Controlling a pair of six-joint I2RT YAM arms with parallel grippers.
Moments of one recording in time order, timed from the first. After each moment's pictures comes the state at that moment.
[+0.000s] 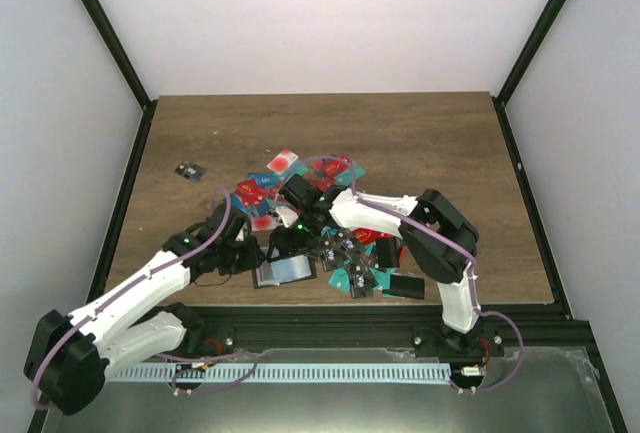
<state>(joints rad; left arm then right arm) -0.60 0.99 0.57 -0.66 0.18 -0.80 0.94 1.96 1.35 -0.52 -0.63 0.47</state>
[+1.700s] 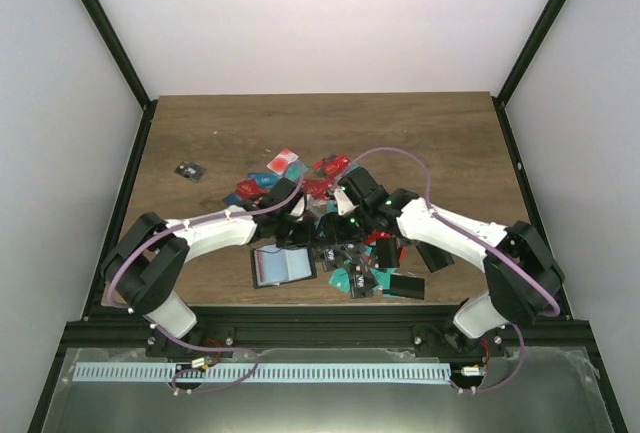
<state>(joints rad) -0.71 1.60 0.83 -0.28 0.39 -0.73 0.76 1.51 0.99 -0.49 -0.44 0.57</state>
